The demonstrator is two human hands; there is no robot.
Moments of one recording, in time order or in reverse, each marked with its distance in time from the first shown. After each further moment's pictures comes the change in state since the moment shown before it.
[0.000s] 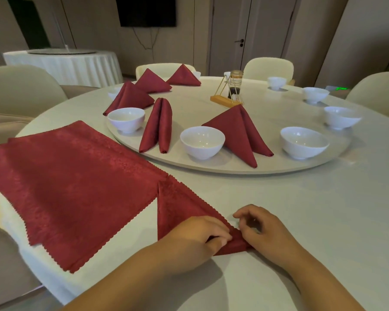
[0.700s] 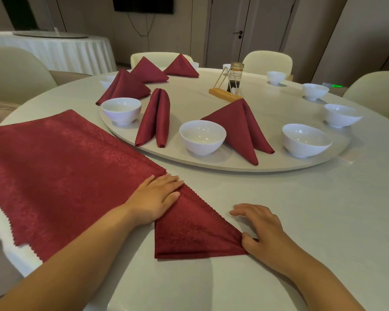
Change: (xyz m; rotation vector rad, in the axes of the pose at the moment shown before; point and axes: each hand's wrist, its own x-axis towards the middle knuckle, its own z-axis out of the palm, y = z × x) left_hand 0.019 -0.090 -0.044 0.480 -0.010 -0.276; right_hand 0.005 0.001 0.001 -0.429 -0.146 -0.071
